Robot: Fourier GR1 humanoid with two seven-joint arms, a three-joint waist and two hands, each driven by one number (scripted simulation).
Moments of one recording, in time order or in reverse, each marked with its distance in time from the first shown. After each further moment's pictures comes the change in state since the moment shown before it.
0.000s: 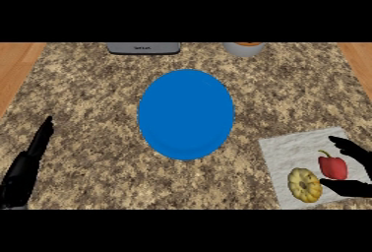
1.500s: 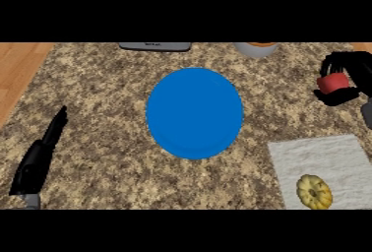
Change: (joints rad) left arm -0.072 -0.055 -0.011 -0.017 -0.061 -0.039 0.045; right arm -0.771 -0.104 0.102 0.591 0.380 -0.250 -0.412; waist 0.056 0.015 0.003
